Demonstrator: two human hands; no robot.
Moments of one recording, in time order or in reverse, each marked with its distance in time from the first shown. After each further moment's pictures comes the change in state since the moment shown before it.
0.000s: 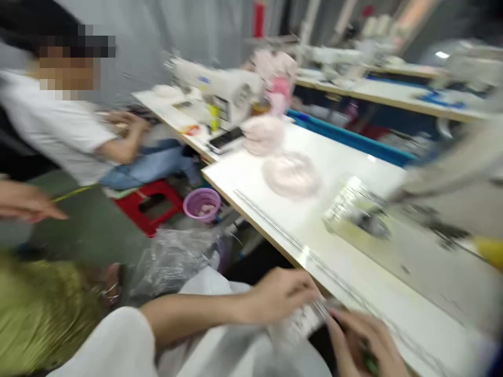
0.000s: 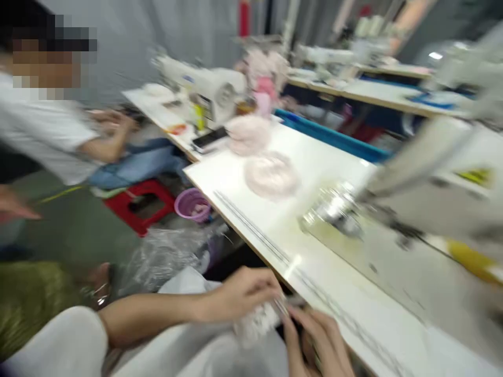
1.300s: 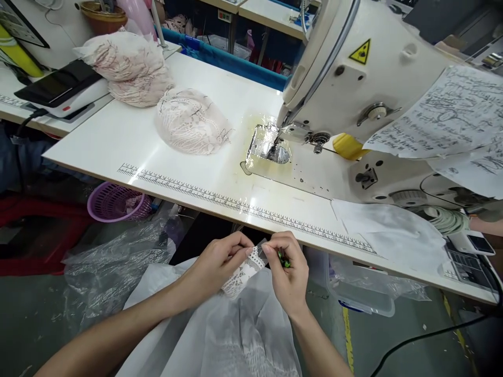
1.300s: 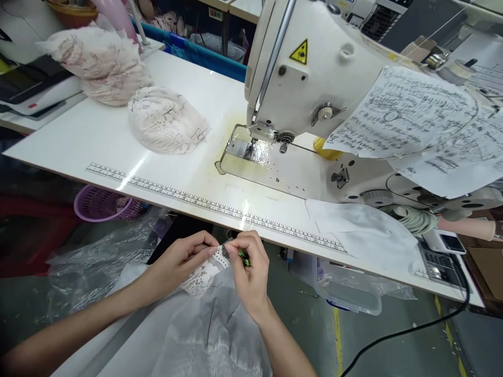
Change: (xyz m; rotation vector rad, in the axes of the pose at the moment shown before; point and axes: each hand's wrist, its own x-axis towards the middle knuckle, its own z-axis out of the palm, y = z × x) left_hand 0.003 0.002 0.000 0.156 -0.321 -0.169; right_hand -0.019 0.016 -0.008 0.061 0.138 0.234
